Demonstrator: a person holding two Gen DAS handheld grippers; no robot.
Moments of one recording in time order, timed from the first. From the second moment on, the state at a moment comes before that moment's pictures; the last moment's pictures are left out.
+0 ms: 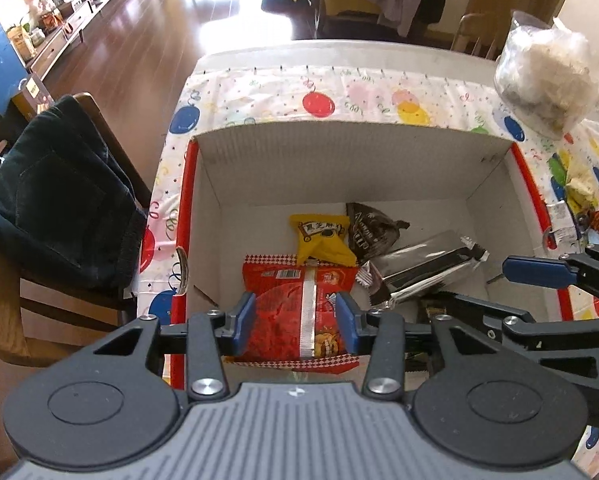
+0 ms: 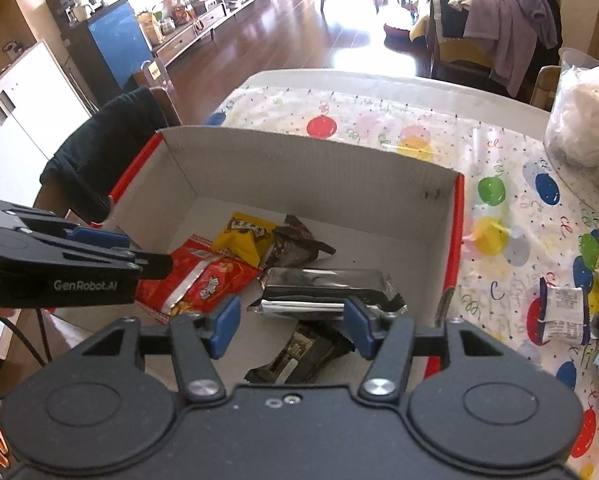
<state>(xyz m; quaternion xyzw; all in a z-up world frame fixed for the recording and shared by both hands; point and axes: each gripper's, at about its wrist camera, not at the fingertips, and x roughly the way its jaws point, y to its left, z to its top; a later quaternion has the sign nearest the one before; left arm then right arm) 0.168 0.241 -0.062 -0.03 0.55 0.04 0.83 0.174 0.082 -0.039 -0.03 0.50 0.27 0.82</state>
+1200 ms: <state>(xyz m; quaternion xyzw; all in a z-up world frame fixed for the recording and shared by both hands) 0.114 0.130 0.010 -0.03 0.42 -0.04 0.91 0.114 -0.067 0.024 0.02 0.41 0.27 0.87</state>
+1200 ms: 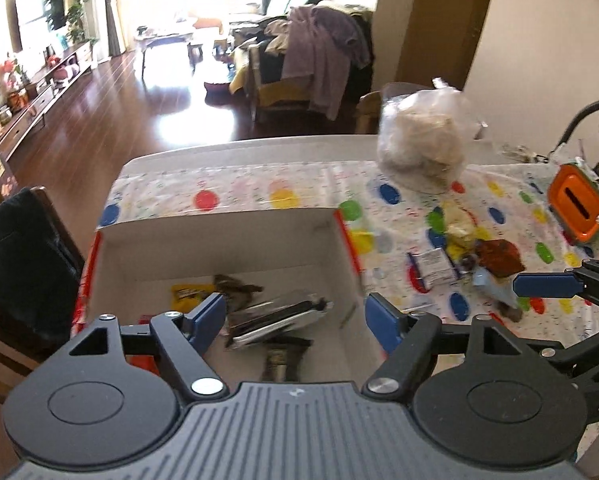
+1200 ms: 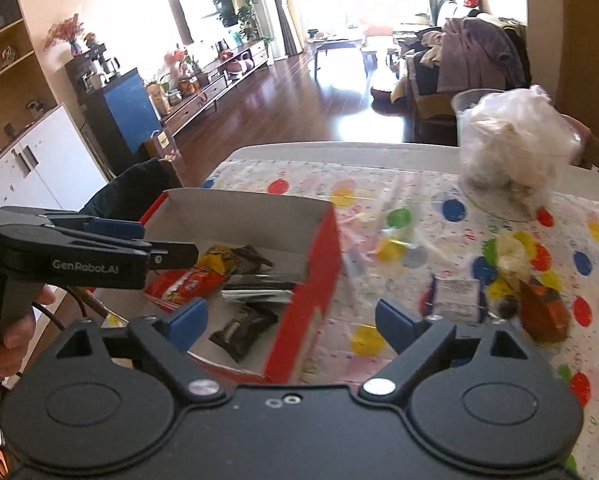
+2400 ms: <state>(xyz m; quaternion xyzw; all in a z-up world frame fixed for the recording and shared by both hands) 0.216 -0.094 -0.057 0.12 0.47 -0.24 0.84 0.170 -0.265 -0.075 -0.02 0.46 0.28 0.84</state>
